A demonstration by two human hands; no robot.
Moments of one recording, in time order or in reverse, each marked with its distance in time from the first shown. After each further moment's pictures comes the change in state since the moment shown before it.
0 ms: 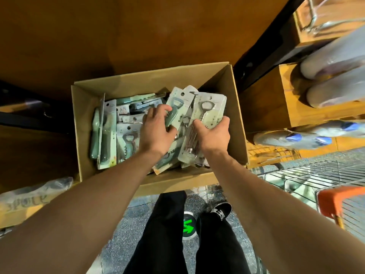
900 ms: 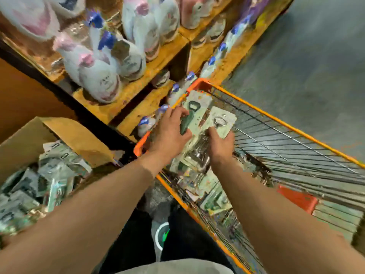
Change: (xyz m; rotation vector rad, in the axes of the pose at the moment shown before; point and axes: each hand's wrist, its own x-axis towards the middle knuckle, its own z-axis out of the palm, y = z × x) left_hand -0.245 0.401 0.193 0.024 -0.437 0.773; right_hand -0.074 0.195 -0.439 0.700 0.630 0.300
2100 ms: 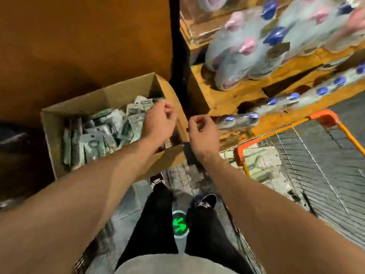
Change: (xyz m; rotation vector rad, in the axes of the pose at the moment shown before) left_hand -0.097 -0.215 -0.177 -0.110 0.433 -0.561; right_hand -0.182 0.035 0.233 -0.591 -0.554 -0.554
